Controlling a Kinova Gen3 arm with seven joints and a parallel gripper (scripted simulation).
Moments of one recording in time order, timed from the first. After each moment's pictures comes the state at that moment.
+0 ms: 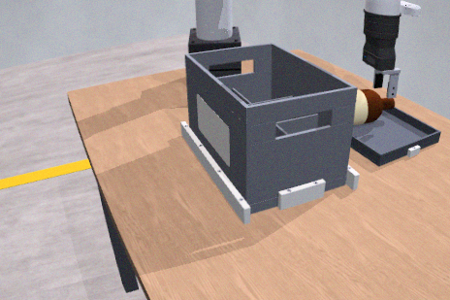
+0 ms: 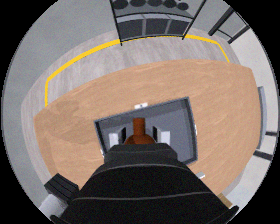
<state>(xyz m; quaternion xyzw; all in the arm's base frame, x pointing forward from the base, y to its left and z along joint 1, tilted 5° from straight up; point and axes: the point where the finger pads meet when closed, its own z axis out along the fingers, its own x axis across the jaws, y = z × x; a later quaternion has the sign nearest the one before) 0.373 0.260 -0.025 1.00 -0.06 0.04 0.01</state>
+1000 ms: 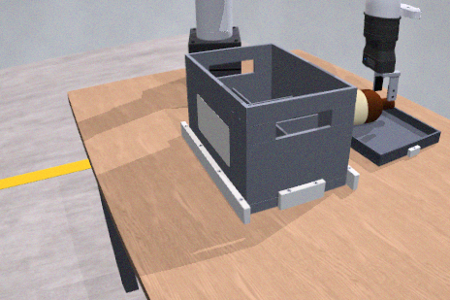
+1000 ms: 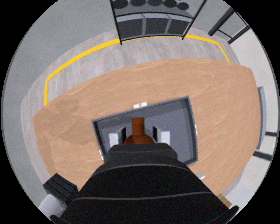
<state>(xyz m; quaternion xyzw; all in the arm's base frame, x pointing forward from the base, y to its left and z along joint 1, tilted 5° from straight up) 0.375 0.259 -0.030 1.00 -0.06 0.04 0.01</state>
